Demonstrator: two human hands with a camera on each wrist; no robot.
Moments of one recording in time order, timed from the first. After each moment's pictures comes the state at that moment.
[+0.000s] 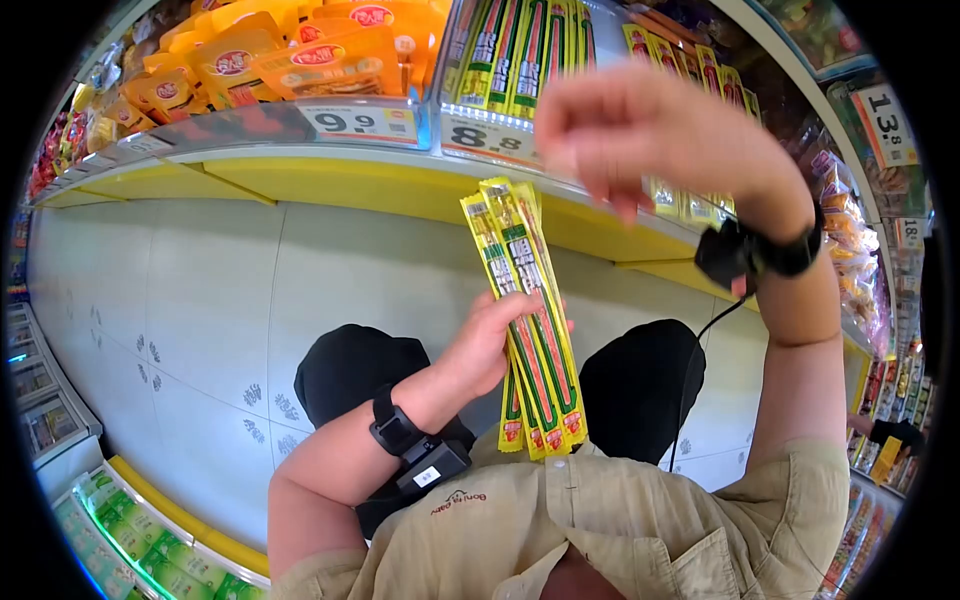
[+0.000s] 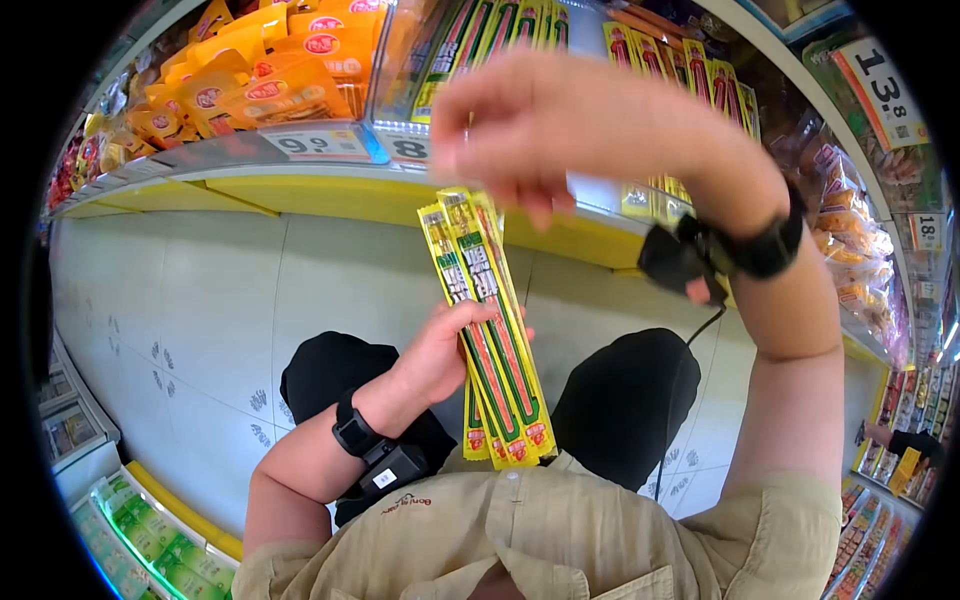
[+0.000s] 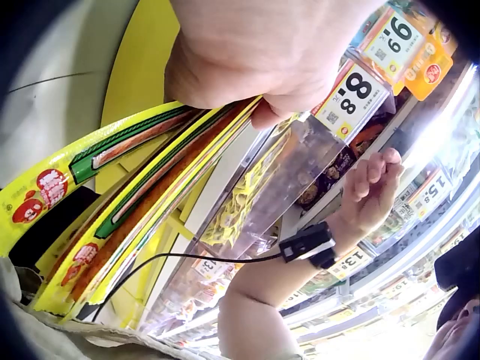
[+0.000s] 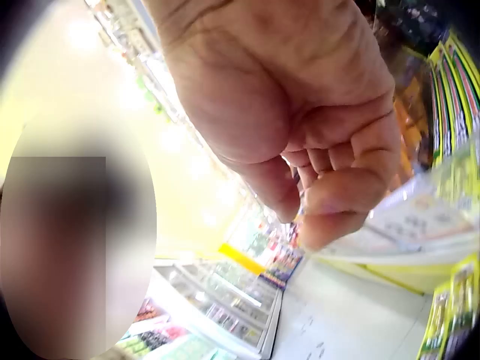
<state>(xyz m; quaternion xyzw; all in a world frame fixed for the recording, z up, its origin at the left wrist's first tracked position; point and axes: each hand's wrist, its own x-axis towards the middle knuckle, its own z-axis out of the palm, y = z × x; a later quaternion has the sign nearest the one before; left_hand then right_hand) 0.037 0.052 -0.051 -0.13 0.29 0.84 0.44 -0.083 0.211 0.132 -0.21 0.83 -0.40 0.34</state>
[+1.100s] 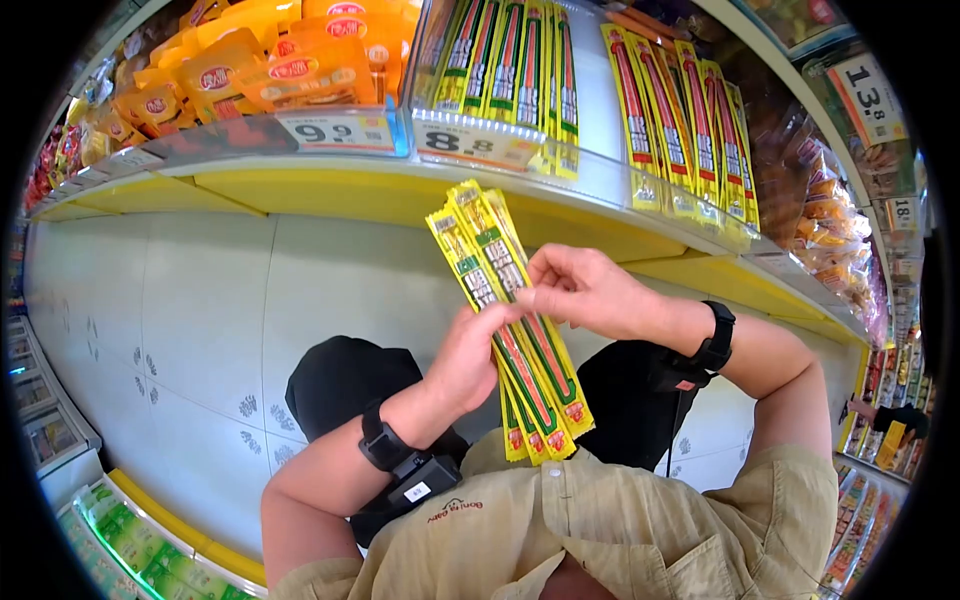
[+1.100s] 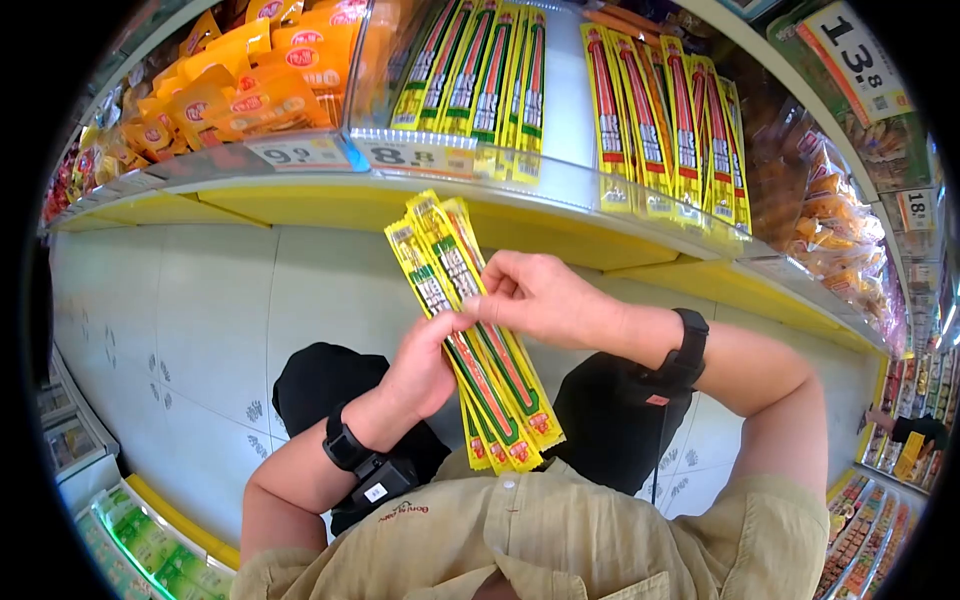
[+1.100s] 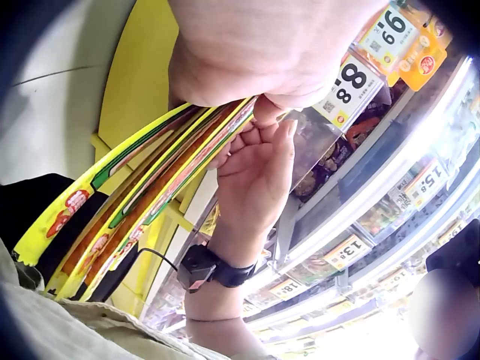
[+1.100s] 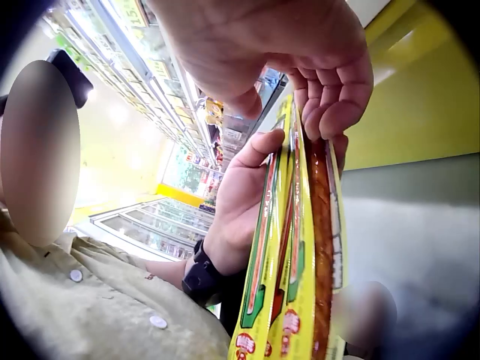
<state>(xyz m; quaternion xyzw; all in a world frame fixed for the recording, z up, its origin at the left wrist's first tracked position) 0.048 0.057 -0.044 -0.15 0.33 0.85 0.38 0.012 0.229 0.014 0.00 0.77 -0.53 0.35</state>
